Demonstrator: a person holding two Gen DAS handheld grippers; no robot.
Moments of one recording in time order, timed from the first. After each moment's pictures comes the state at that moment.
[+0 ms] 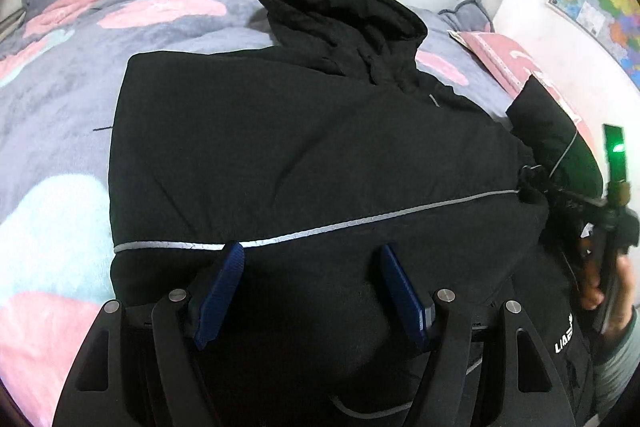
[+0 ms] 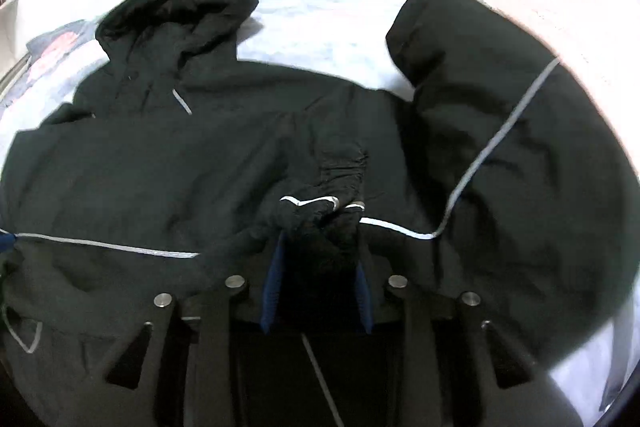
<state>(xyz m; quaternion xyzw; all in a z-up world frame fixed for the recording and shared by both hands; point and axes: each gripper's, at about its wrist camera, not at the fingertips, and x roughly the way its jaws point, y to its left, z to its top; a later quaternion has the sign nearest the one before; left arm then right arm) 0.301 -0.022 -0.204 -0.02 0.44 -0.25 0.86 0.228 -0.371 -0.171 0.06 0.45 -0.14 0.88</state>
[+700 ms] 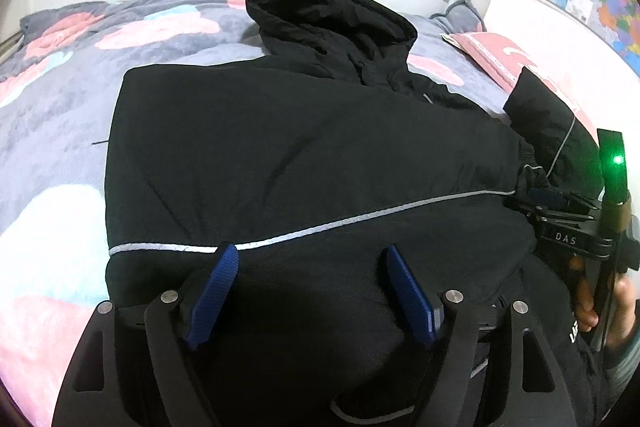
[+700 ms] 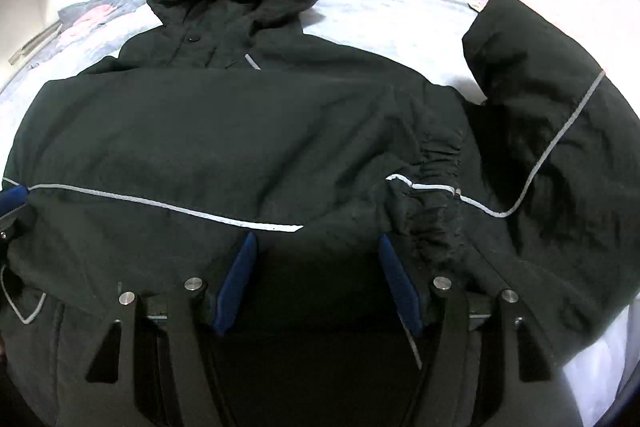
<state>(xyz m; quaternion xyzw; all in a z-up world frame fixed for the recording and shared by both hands) 0.291 -0.025 -0.208 0.01 0.41 -0.25 0.88 0.236 -0.319 -0.212 0.01 0.44 -0.10 0.89</state>
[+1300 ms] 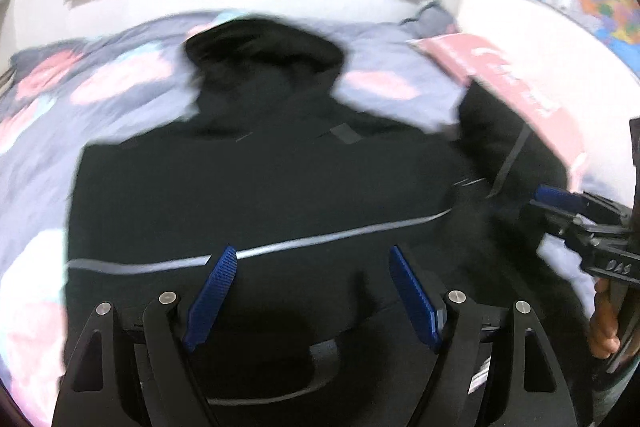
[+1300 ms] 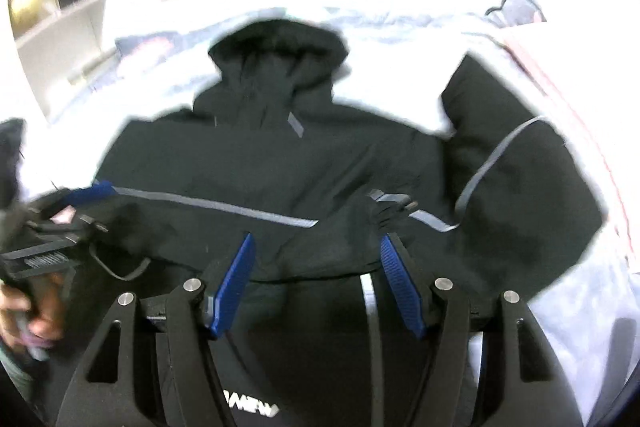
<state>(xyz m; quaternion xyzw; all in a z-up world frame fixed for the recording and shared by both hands) 0.245 -0.124 -0.134 0.03 0.39 -0.27 0.88 0.152 -0.373 -0.100 0.06 0.37 0.00 0.93</state>
